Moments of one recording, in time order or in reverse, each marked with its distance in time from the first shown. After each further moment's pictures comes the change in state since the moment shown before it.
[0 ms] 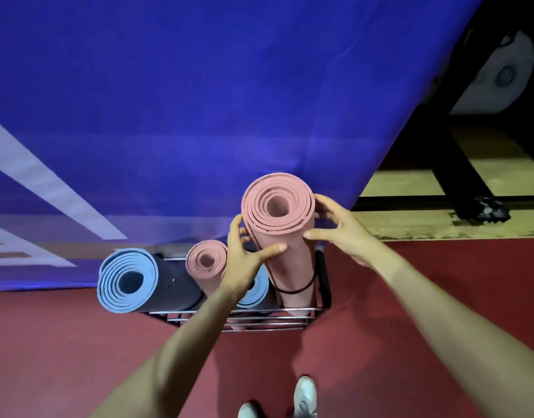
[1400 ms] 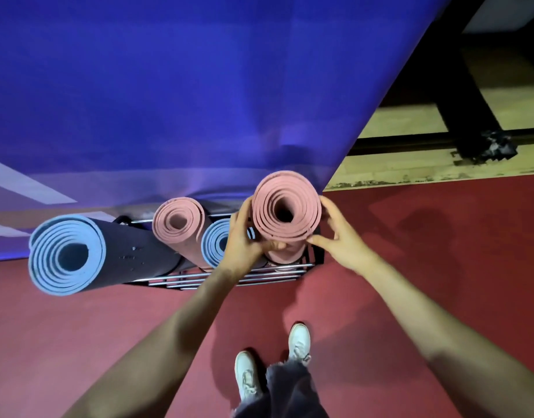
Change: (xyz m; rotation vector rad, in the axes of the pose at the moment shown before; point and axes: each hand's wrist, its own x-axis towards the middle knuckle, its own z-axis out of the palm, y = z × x) left_hand 0.022 -0.106 0.024 0.343 -0.190 0.095; right_hand -0.022 0.155 0.010 -0.094 0.050 0.074
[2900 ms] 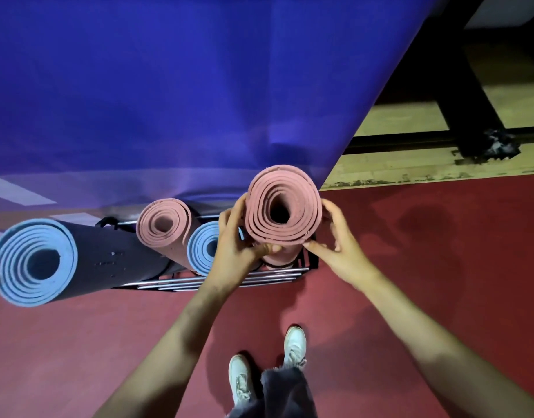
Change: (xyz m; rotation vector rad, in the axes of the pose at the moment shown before) left_hand -0.004 0.017 0.008 -0.045 0.023 0.042; right_hand -0.004 0.017 -0.002 0.156 0.086 -0.011
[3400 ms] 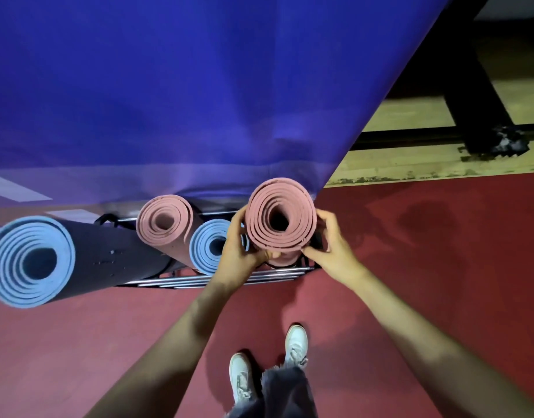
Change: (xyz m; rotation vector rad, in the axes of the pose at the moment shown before) left_hand 0.006 -0.048 0.010 -0.049 -0.060 -0.107; right_hand 0.013 0.032 0.012 -0.172 -0.033 0.064
